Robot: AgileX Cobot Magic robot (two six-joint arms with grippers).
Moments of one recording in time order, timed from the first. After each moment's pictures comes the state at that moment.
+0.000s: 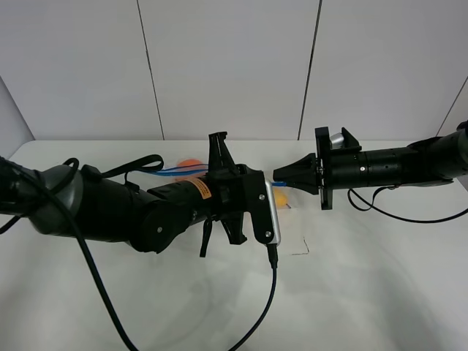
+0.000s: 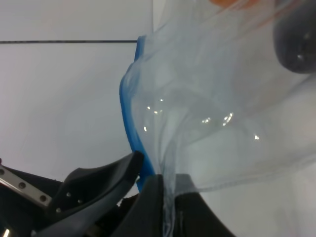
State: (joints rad) left arm -0.84 1.85 -0.87 -0.20 -0.62 1.19; right arm 0.01 2.02 -1.02 1.57 1.20 -0.90
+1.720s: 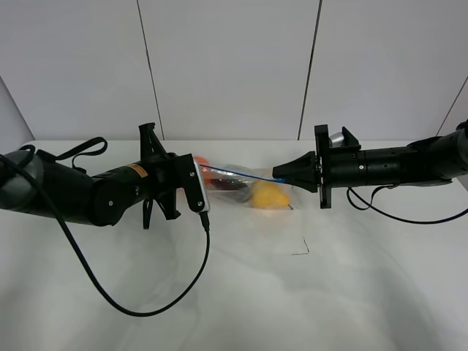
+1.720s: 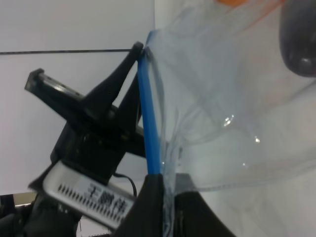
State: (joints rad) left arm -0.52 1.85 -0.77 -0.25 -0.68 1.34; right arm 0.01 2.02 -1.02 1.59 1.19 -0.88
